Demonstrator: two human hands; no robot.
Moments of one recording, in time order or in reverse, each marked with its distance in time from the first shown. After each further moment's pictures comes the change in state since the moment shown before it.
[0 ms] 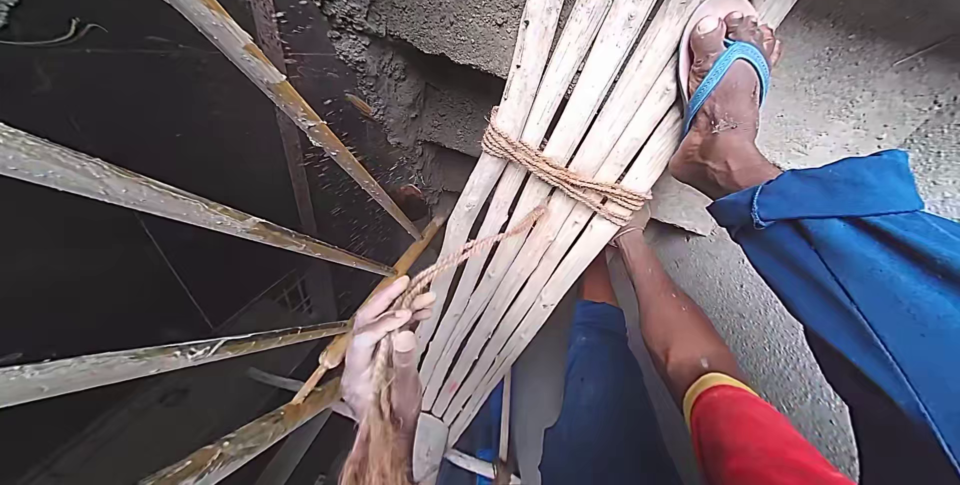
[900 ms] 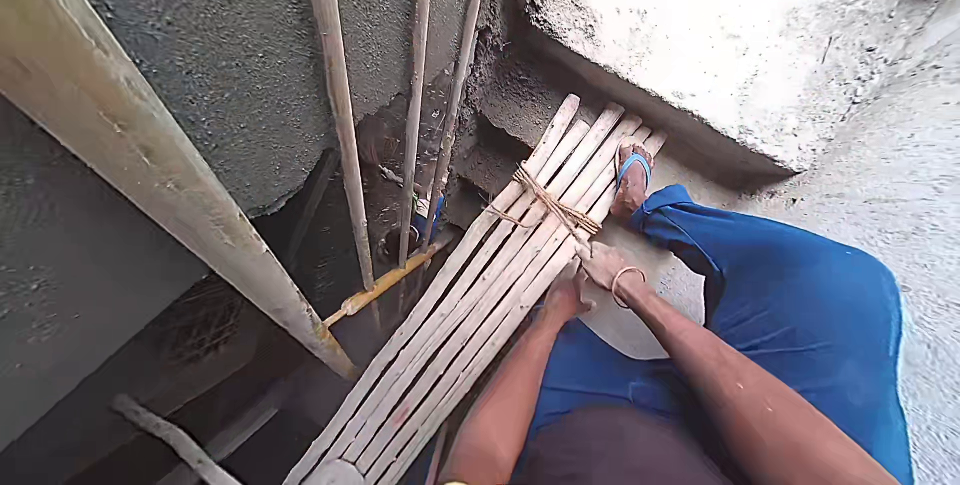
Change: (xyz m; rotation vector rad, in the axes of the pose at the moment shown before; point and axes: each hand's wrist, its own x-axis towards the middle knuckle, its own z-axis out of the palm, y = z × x) left_hand -0.102 0.022 0.178 0.345 -0.768 -0.285; right_hand -0.253 0.066 -0.030 -1.169 -0.079 -0.387
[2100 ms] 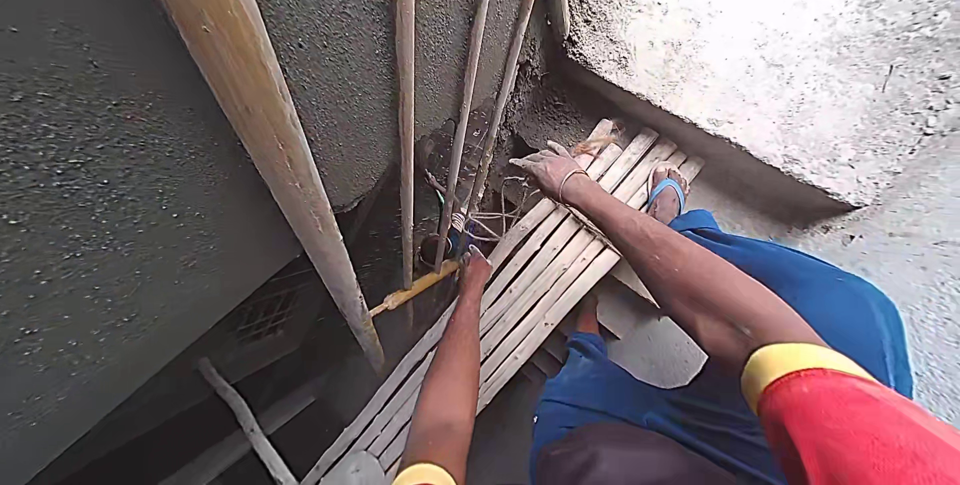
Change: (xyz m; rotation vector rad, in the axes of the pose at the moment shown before) left_hand -0.066 -0.100 -0.205 0.189 0.337 -0.865; right_hand 0.024 -0.184 -0.117 -0.523 0.464 -0.961
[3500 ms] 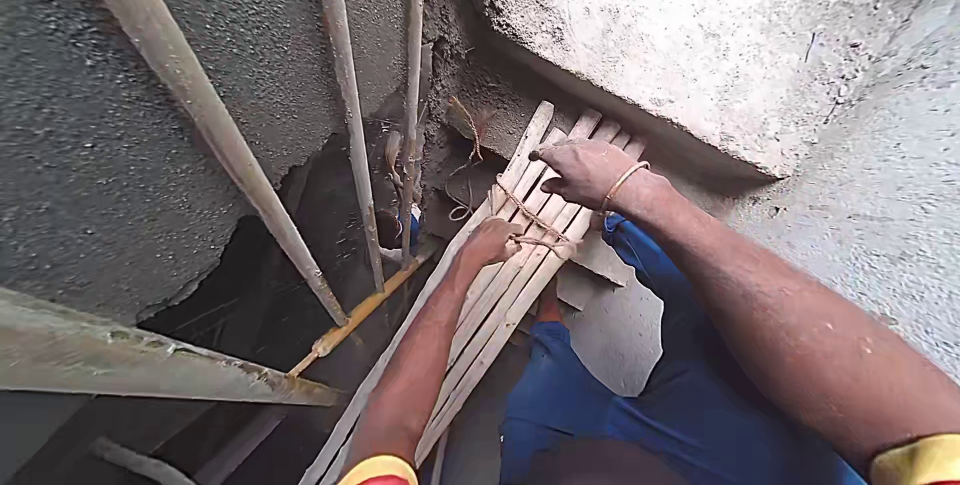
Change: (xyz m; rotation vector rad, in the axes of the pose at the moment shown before) left_hand 0.019 0.178 -0.025 0.209 -0.312 1.101; right_hand -0.083 0.073 -0.090 0.051 -0.247 0.264
